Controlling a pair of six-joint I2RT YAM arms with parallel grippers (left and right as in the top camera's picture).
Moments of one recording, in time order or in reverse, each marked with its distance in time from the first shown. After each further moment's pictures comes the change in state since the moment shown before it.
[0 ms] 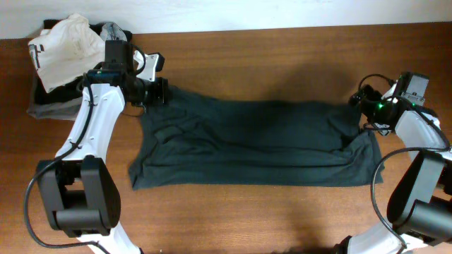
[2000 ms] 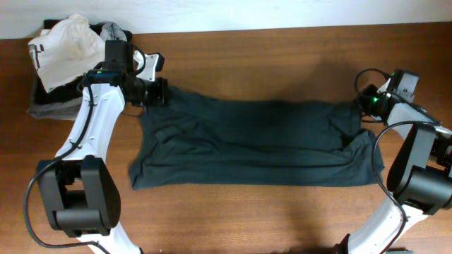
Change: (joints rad) left arm 0.000 0.000 0.000 0.002 0.009 -0.003; right arm 0.000 0.231 0.108 0.179 0.019 0.001
